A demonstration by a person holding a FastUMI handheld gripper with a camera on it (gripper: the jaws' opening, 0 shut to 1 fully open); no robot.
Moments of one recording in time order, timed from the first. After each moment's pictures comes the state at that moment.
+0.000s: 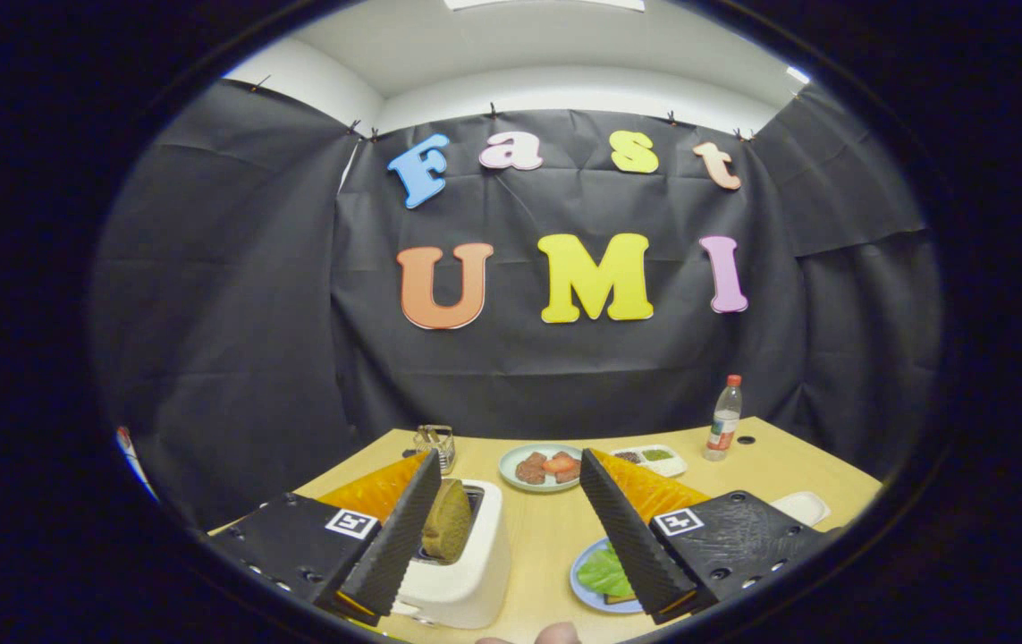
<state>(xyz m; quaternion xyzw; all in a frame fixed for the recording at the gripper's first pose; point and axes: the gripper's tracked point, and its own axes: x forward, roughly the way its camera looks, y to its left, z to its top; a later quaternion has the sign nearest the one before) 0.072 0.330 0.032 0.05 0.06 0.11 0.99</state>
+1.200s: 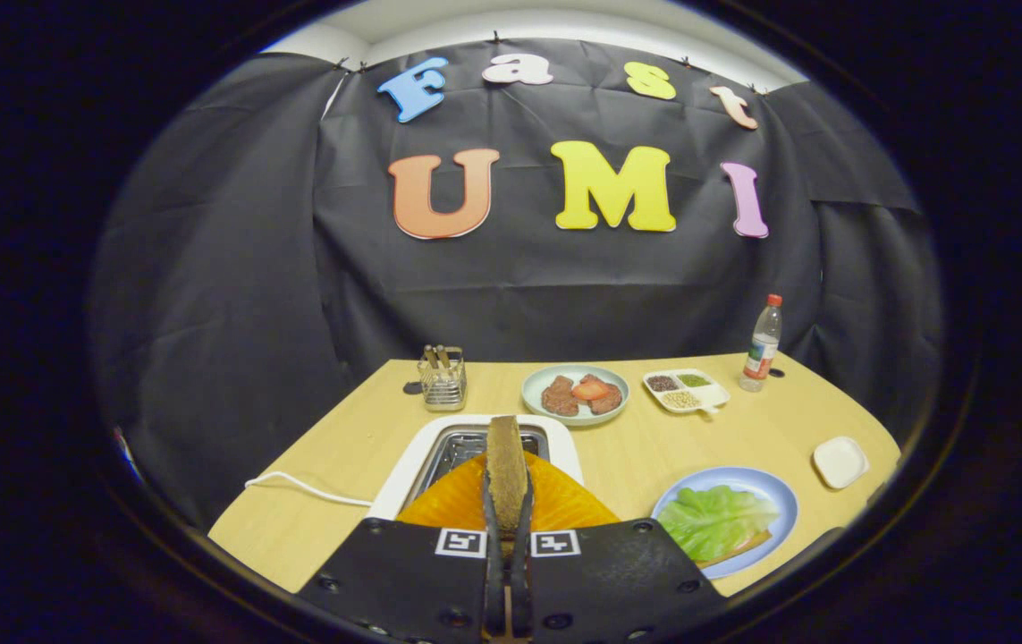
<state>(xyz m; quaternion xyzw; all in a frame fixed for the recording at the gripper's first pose) 0.117 0.396 -0.047 0.05 0.19 0.10 0.98</state>
